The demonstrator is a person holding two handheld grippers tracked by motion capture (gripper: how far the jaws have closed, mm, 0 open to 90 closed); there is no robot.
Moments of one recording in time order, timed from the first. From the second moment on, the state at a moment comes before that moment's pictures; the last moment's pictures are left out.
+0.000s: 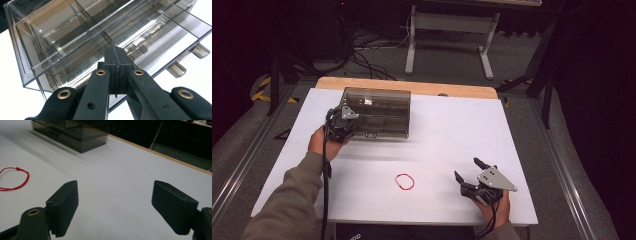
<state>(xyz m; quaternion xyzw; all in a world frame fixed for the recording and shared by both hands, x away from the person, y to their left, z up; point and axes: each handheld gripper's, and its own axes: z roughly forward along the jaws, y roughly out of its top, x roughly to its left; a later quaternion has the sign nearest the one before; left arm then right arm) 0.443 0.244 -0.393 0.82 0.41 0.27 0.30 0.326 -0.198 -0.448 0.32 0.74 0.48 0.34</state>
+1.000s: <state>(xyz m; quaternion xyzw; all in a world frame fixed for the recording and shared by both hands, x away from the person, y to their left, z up) 0.434 0.244 -0.395 0.82 0.40 0.27 0.30 0.325 -0.199 -0.444 0.32 0.75 0.48 0.33</state>
